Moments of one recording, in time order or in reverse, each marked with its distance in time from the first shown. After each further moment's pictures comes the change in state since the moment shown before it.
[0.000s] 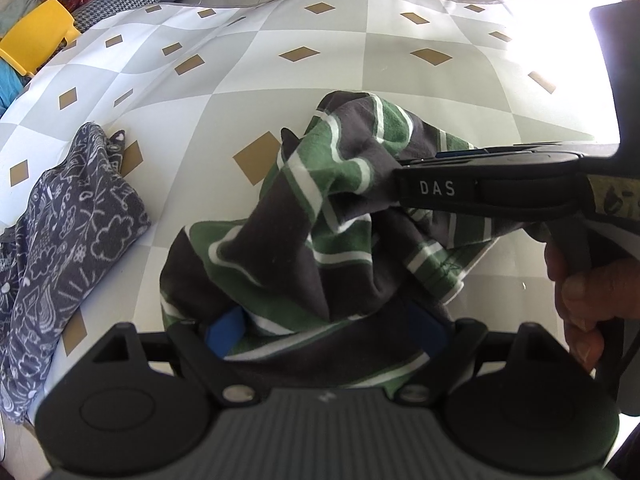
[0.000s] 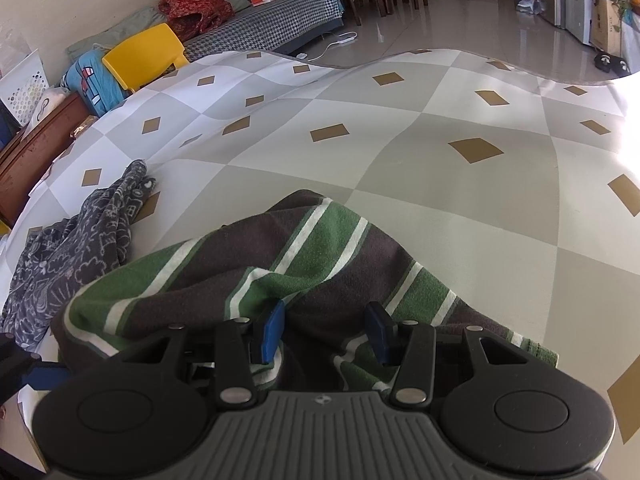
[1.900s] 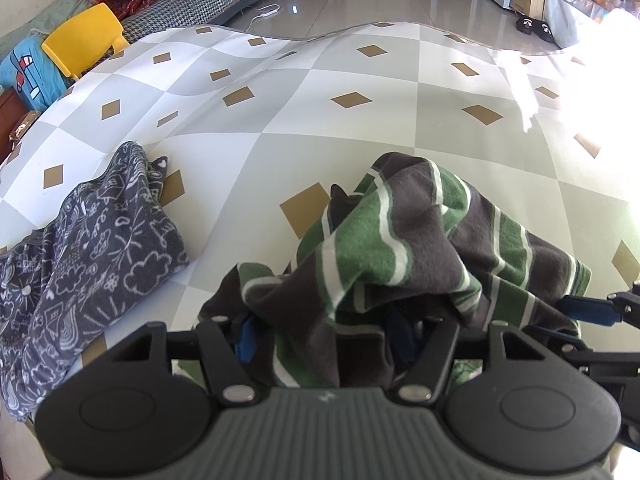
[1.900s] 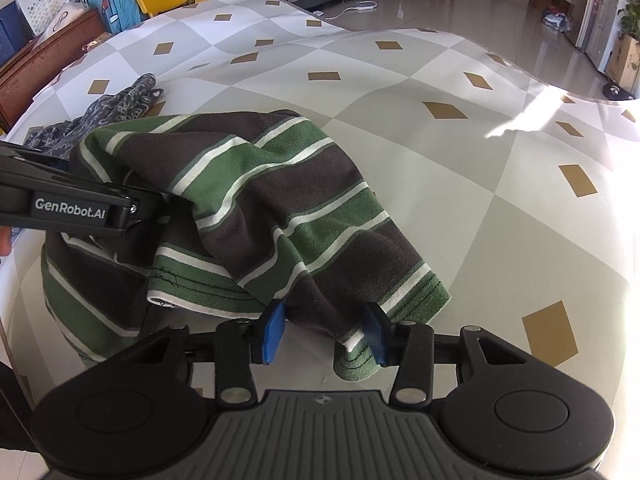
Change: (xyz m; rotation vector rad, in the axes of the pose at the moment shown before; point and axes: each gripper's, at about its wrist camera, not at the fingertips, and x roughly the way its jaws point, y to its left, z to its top) left arm 0.003 0.016 0.020 -0.099 -0.118 0.089; right arm -0.050 -0.010 -0.046 -0.192 0.124 -0.108
